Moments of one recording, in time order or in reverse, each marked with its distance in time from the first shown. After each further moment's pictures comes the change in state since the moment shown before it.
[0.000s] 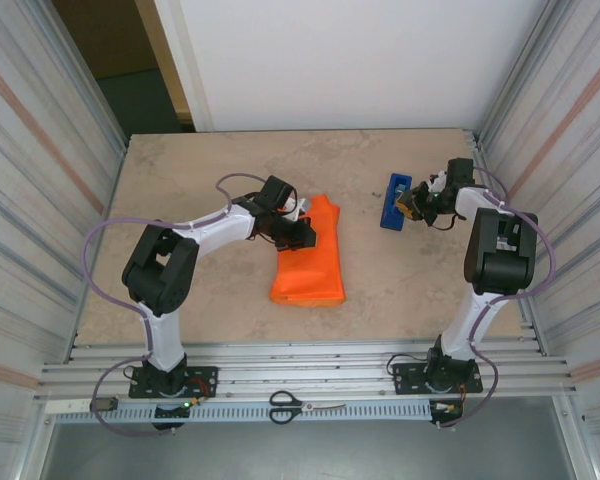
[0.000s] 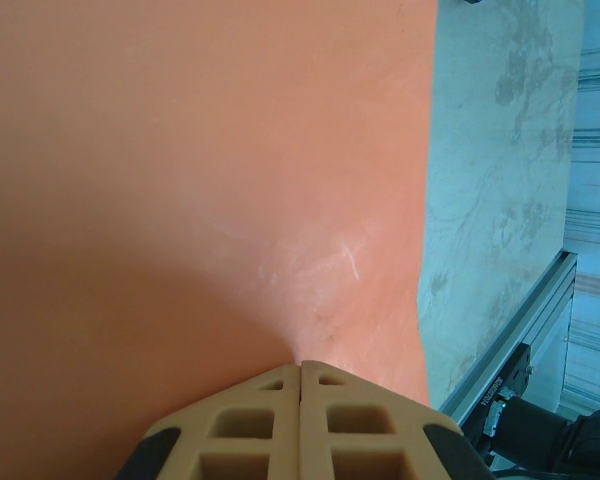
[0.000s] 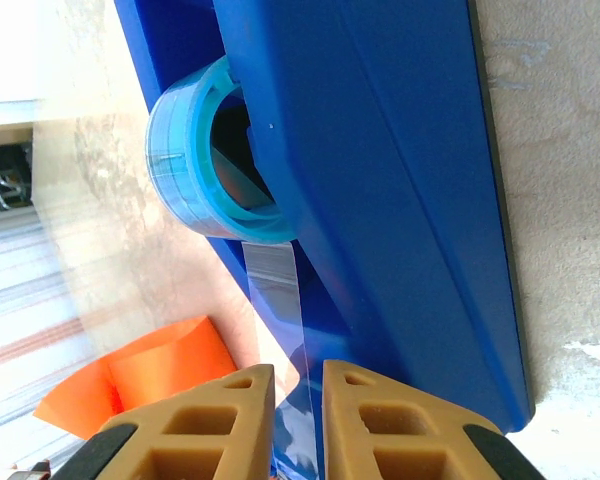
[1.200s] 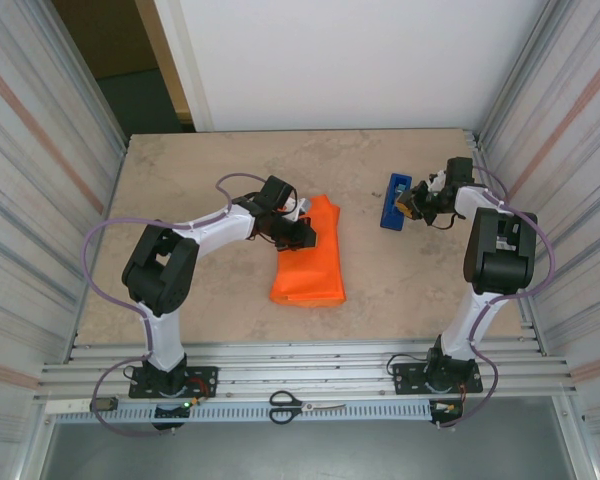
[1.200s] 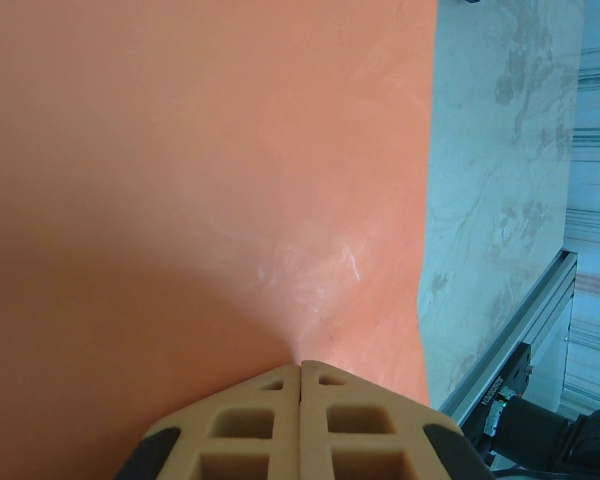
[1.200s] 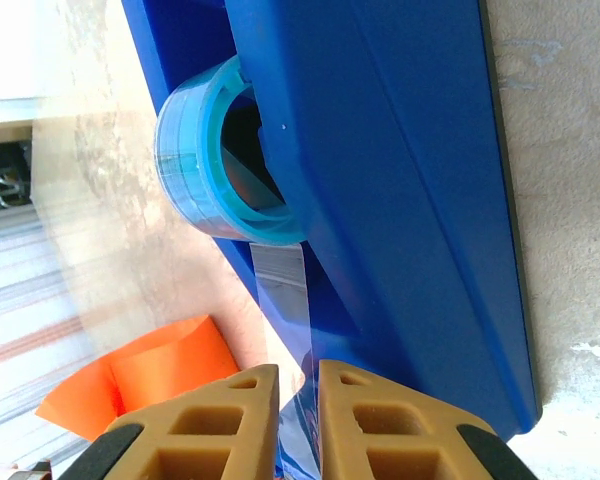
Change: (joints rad) left arm 0.000 0.000 0.000 0.000 0.001 0.002; right arm 0.006 0.004 0.011 -0.010 0.001 -0.001
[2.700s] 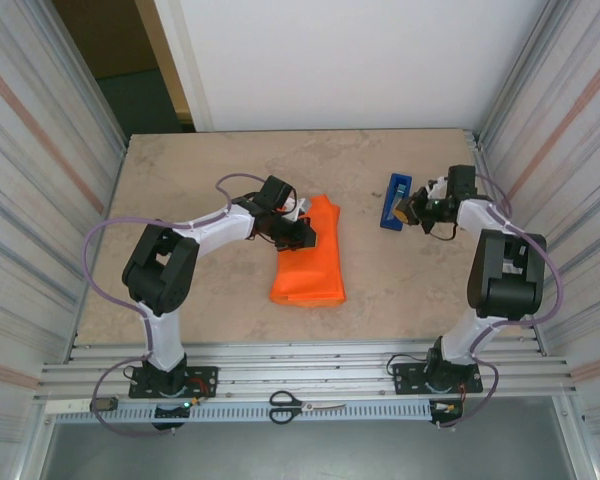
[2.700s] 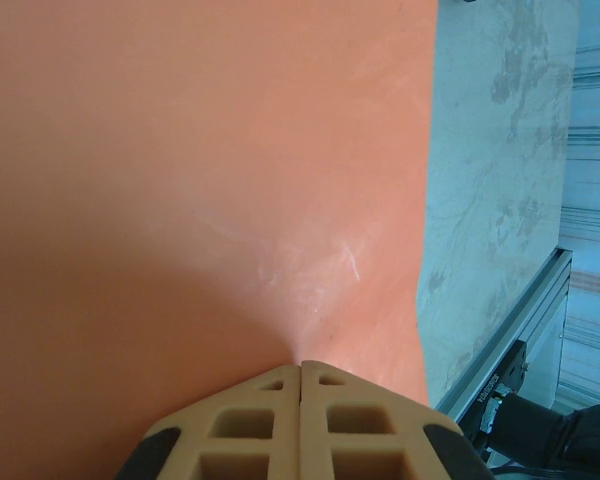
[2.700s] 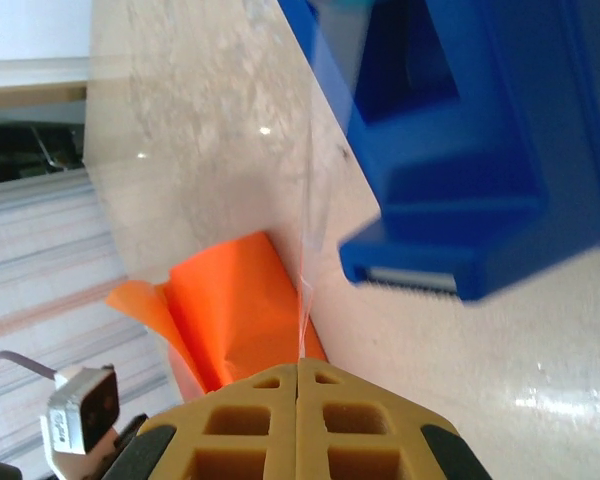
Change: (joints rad) left arm 0.004 0.004 -0.002 0.004 0.013 0.001; right arm 0.022 -0.212 -0.196 0.029 -0.075 0.077
